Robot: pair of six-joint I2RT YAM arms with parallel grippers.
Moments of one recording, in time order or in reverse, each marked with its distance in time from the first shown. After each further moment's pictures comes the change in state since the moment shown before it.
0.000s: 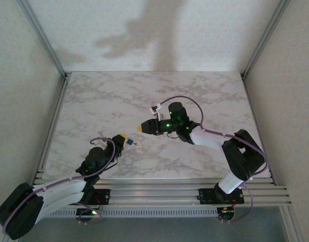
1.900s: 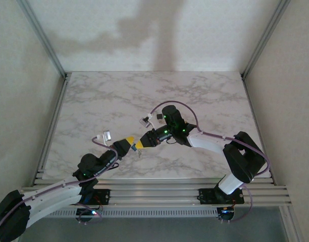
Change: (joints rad) left arm -0.151 -0.174 -0.003 0.120 0.177 0.462; right arm 0.082 -0.021 0.029 -0.131 -0.330 -0.055
